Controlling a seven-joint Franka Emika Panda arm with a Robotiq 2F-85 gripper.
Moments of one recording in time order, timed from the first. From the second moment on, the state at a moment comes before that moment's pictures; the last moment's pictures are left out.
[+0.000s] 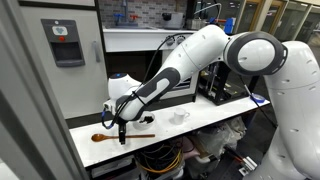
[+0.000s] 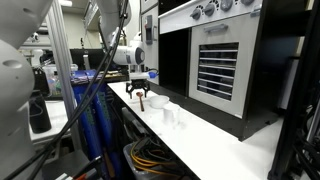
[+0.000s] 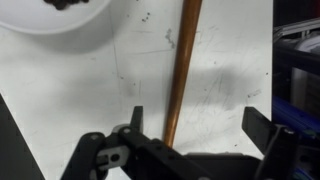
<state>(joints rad) 0.31 0.58 0.27 -1.80 -0.17 2.38 -0.46</state>
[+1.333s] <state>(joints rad) 0.31 0.60 0.26 -1.78 -0.20 2.35 -0.39</state>
